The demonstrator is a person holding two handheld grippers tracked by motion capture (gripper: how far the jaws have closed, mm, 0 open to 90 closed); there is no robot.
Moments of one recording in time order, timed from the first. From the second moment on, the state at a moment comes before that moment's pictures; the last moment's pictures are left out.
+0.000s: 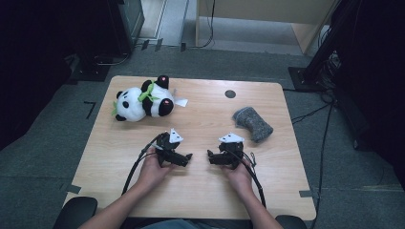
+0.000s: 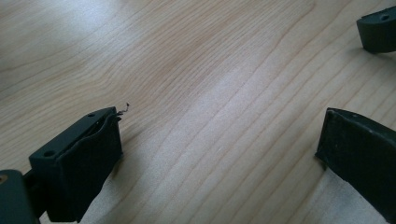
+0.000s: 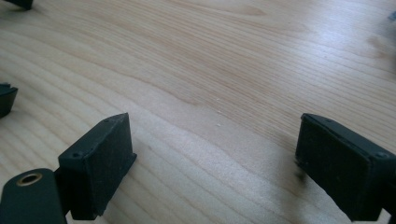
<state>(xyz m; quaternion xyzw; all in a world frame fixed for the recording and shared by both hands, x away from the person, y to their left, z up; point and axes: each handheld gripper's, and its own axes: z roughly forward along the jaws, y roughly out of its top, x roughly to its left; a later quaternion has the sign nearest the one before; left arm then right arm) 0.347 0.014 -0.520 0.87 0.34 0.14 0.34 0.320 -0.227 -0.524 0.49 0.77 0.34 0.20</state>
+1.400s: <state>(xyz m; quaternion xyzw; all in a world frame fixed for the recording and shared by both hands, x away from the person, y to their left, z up) 0.348 0.021 -0.509 0.87 0.33 0.13 0.36 0.317 -0.235 -0.523 0.48 0.78 0.36 0.20</state>
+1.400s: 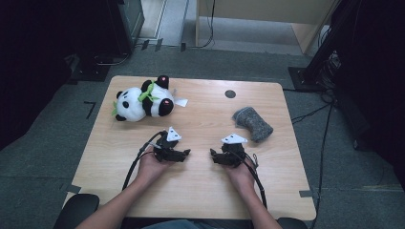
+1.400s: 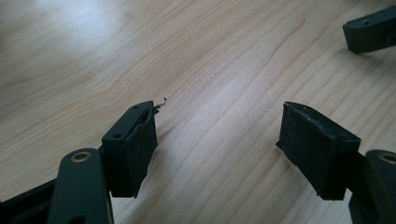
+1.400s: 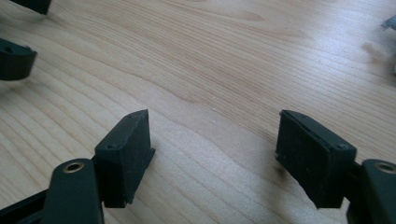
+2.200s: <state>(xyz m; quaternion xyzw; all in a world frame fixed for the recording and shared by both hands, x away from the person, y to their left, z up) 0.376 0.073 -0.452 0.84 0.36 0.11 0.39 0.323 -0.248 -0.492 0.48 0.78 0.36 0.18</state>
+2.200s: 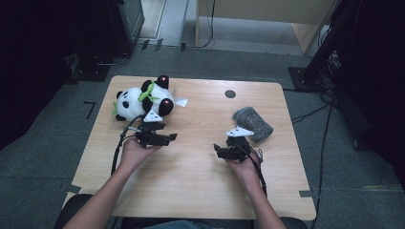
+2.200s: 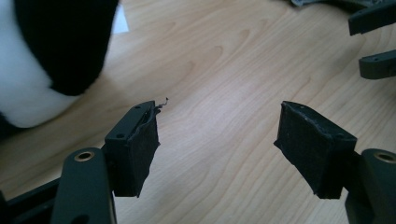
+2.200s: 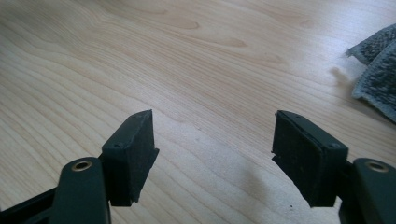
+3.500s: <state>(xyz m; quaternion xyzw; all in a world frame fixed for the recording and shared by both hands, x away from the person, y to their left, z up) 0.459 0.132 -0.389 0.80 0.41 0.16 0.41 0.333 -0.285 -0.482 0.48 0.78 0.36 0.17</state>
